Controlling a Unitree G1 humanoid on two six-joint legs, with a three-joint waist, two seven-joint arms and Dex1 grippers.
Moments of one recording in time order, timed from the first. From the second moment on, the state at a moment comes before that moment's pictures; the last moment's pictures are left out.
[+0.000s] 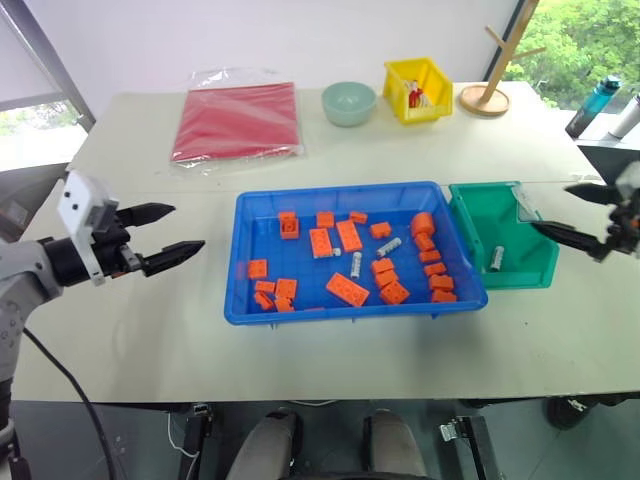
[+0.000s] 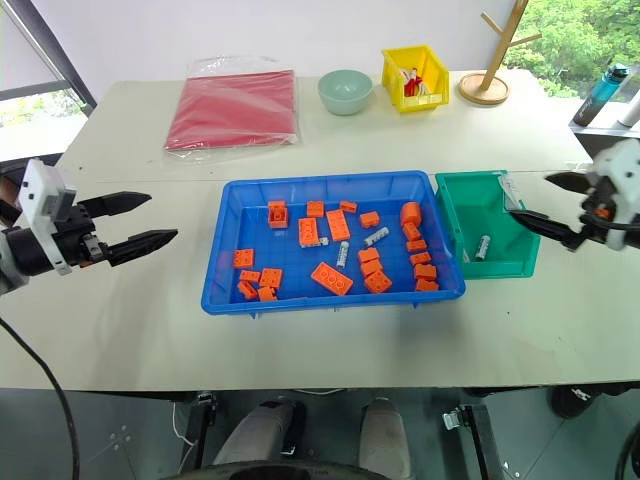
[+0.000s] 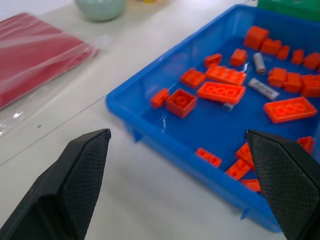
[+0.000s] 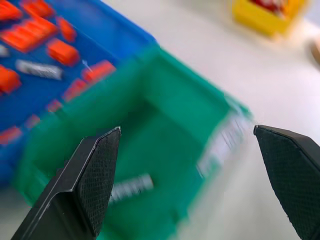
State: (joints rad) left arm -0.20 0.93 0.38 -0.29 -0.67 0.65 -0.97; right arm -0.43 -1.05 -0.27 0.22 0.35 0.29 1.12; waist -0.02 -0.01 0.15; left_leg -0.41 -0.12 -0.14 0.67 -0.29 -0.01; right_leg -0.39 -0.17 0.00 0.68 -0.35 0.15
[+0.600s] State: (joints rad) left arm -0.30 0.84 0.12 -0.39 -0.68 0.67 -0.99; right arm -0.65 -0.56 0.31 0.10 0.05 0.10 1.01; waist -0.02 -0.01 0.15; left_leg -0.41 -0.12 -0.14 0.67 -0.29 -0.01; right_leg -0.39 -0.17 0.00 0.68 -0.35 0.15
